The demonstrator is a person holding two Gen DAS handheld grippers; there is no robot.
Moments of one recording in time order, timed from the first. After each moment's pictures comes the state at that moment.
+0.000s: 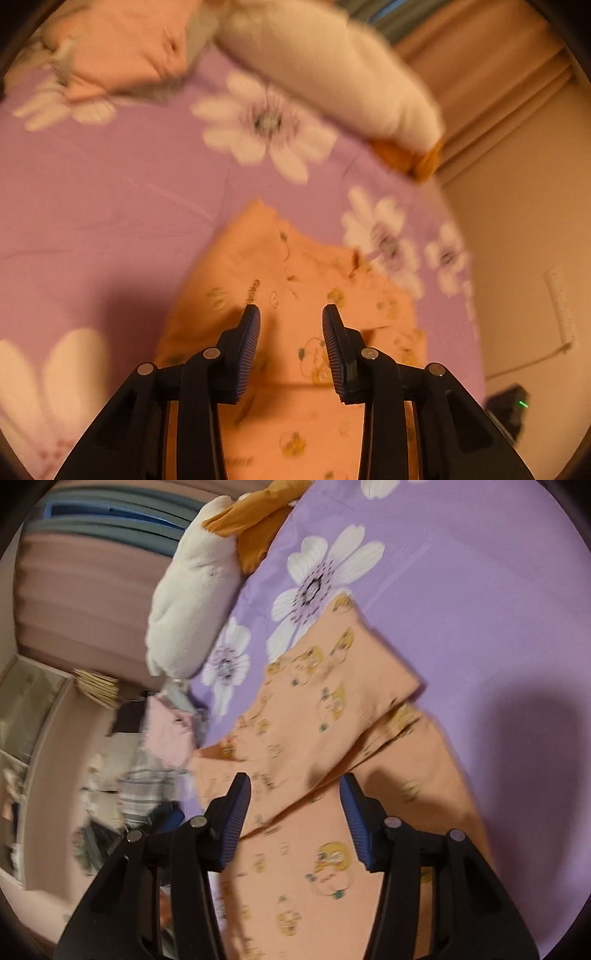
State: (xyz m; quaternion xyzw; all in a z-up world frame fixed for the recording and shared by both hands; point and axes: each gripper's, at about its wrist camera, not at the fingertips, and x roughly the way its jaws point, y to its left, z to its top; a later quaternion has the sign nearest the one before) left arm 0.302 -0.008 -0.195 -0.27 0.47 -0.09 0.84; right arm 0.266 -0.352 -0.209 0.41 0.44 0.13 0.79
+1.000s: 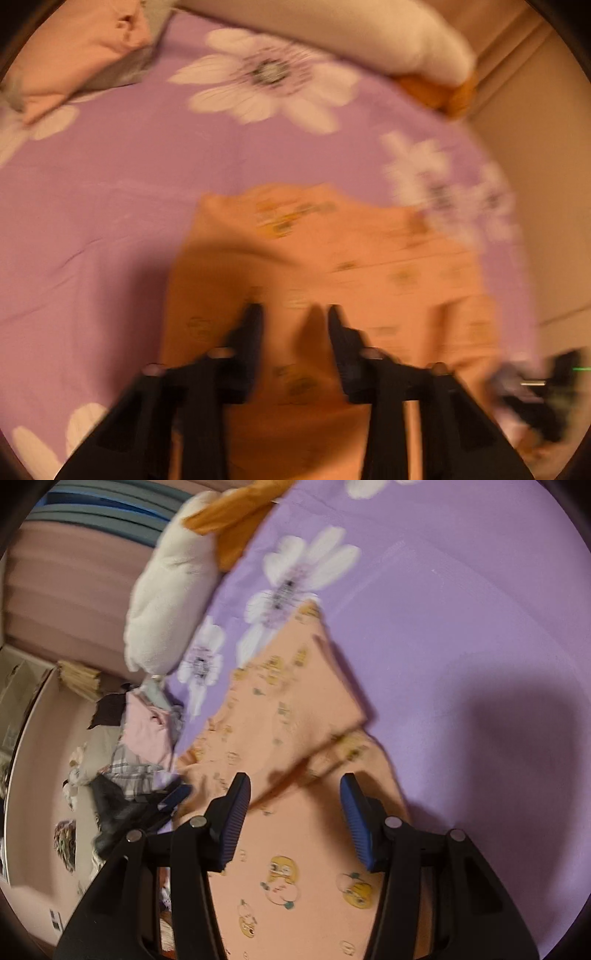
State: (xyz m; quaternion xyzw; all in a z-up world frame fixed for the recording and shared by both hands) left arm 0.337 -0.013 -0.240 -0.14 0.53 -0.08 0.83; right arm 0.280 -0.369 -0.216 0.39 0.44 0.14 0.80
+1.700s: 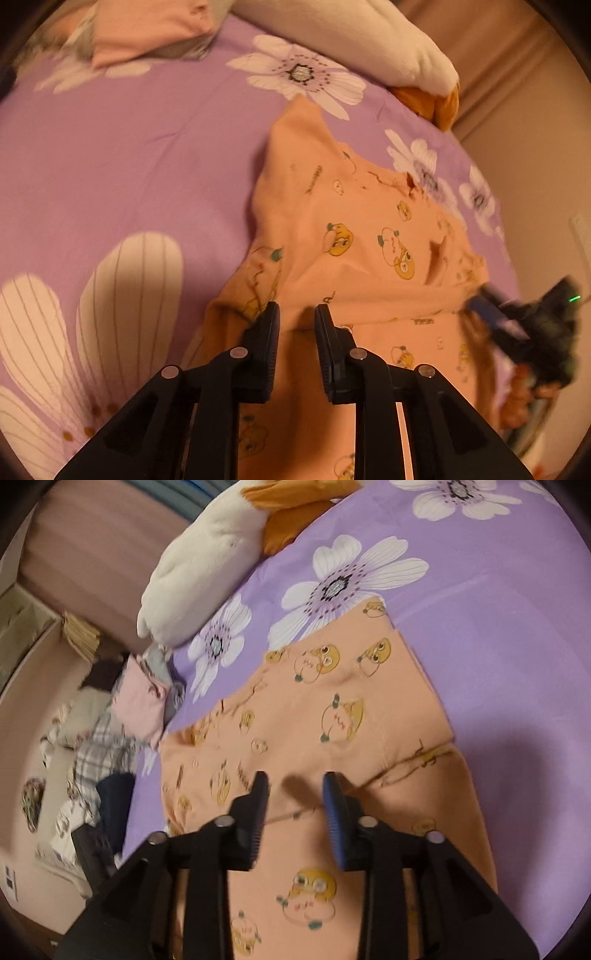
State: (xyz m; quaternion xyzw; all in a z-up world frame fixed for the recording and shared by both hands) left arm 0.237 0.035 -0.246 -0.23 0.49 -0.11 0.83; right arm 0.302 -0.314 -0.226 0.31 0.46 0.14 0.82
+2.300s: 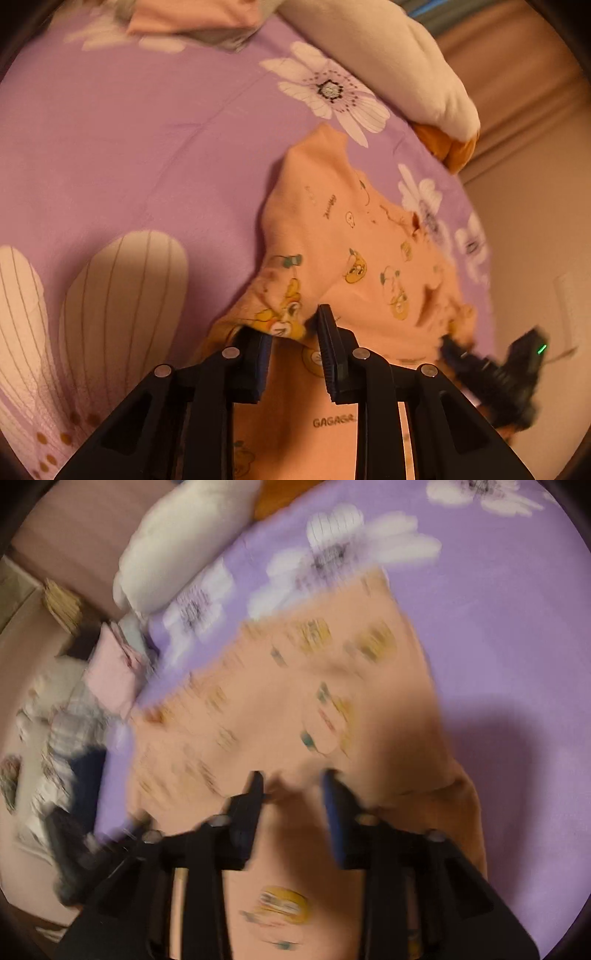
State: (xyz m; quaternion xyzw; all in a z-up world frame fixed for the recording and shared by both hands) left arm 0.244 0.056 -0.252 -0.32 0.48 -0.09 0.81; right arm 0.313 -0.303 -0.232 0.24 0.49 0.13 0.83
